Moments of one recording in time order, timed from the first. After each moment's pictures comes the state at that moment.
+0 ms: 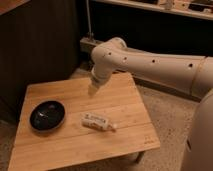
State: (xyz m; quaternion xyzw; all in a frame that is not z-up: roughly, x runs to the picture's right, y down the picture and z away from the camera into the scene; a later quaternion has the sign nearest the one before) arm -0.036 -0.011 0.715 -0.27 -0.04 0.33 0.91
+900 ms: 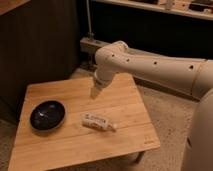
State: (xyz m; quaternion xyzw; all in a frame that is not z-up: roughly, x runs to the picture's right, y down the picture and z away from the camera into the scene) arm -0.035 0.008 0.721 -0.28 -0.07 0.30 0.91
